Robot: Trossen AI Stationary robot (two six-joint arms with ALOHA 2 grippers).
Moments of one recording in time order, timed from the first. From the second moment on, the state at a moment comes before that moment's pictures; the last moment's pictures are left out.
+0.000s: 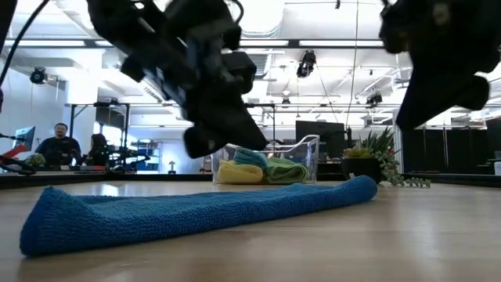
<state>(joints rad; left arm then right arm) -0.13 1.77 0.91 0.23 0.18 -0.63 0.56 1.48 0.85 -0.51 0.44 1.23</state>
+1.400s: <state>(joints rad) -0.03 1.87 1.07 -0.44 -0.18 -0.41 0.63 1.47 0.86 -0.55 0.53 1.21</state>
